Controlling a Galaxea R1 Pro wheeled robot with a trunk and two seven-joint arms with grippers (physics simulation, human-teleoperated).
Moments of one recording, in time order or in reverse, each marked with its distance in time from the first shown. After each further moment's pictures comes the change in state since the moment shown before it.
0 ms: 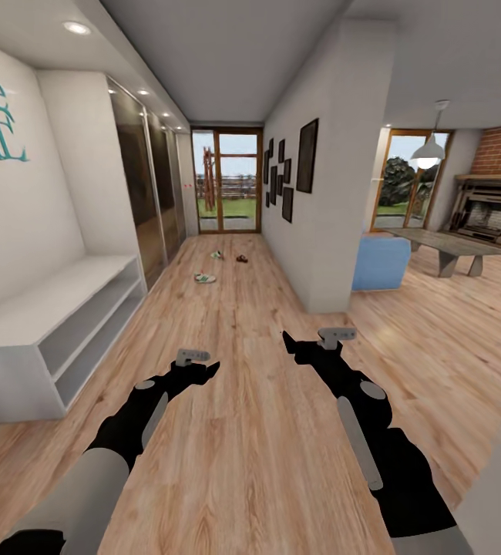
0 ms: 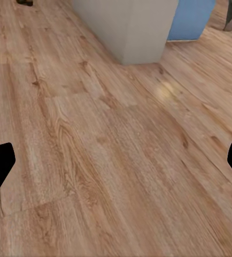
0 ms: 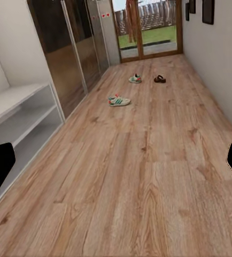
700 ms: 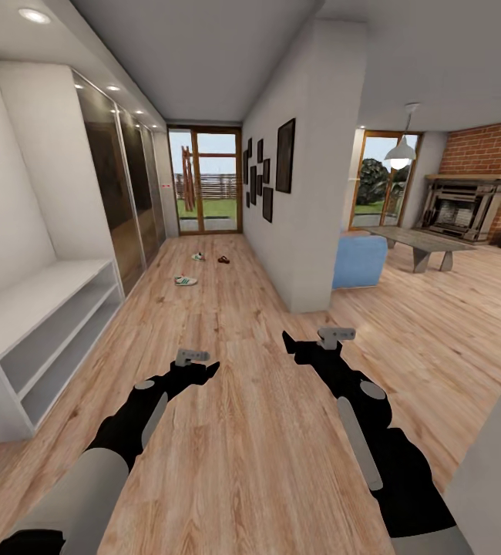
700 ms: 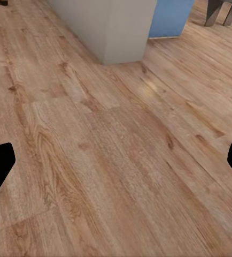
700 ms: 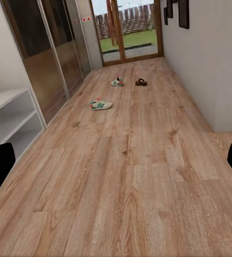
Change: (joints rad) left arm 0.000 0.002 0.000 0.000 0.000 0.000 0.000; right arm 0.000 0.000 0.002 0.000 0.000 0.000 0.000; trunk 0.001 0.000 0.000
